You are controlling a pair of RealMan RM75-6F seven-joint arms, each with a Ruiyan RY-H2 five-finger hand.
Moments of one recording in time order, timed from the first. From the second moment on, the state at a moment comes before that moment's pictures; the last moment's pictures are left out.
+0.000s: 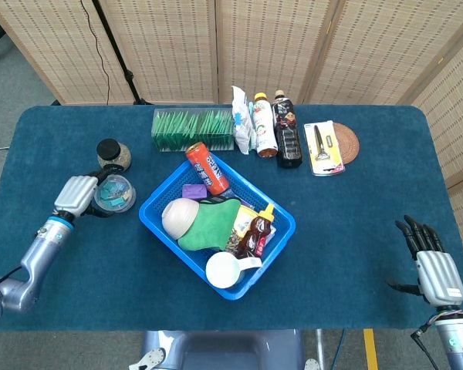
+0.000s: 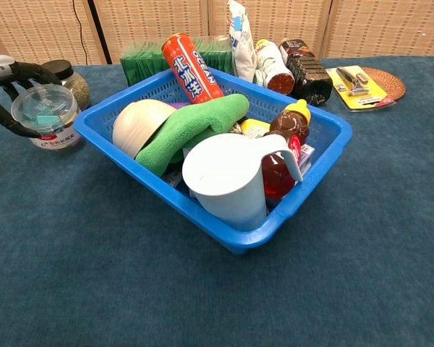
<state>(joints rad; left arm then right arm) -0.68 -1.46 -0.07 -1.03 1.32 0.91 -0.36 0.12 -1.10 0.05 -1.63 -1.49 1.39 0.15</state>
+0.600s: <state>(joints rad) -0.67 -1.37 -0.08 -1.20 1.48 1.09 -0.39 0.13 -1.10 0.05 -1.63 -1.48 1.38 0.16</state>
